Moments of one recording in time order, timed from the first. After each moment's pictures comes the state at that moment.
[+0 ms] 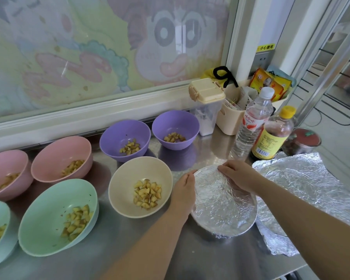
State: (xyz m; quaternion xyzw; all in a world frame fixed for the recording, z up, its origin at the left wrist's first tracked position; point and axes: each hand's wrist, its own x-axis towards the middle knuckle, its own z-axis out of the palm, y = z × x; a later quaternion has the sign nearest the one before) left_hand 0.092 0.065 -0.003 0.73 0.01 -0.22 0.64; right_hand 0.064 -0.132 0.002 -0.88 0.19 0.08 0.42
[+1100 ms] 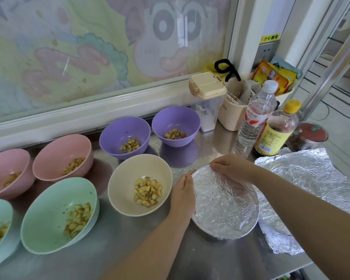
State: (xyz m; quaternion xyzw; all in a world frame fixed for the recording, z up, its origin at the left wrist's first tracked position) left_hand 0.083 0.067 -0.018 0.72 0.04 -0.20 0.66; right_hand 0.085 -0.126 0.017 -0.92 0.08 0.15 0.34
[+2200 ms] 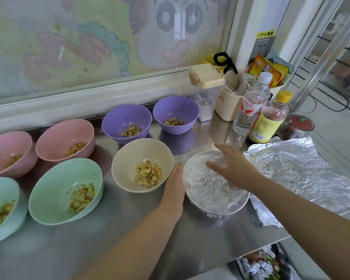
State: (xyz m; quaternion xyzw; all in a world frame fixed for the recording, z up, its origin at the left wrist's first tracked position) left_hand 0.067 0.096 -0.012 0.58 0.14 -0.29 0.75; right_hand 0.024 -0.092 0.020 -0.94 0.15 0.05 0.29
